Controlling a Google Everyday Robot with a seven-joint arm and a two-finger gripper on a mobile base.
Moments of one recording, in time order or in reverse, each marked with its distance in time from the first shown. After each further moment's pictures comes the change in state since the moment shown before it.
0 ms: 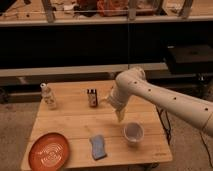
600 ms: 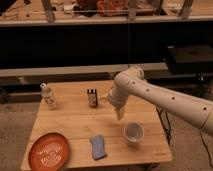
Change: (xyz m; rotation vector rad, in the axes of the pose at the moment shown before) arm 0.008 -0.011 0.000 0.021 0.053 -0.006
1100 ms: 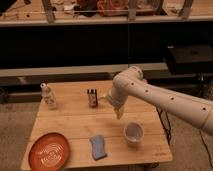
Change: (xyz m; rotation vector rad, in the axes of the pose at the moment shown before) arm 0.002 -0.004 0.001 0.015 0.028 -0.013
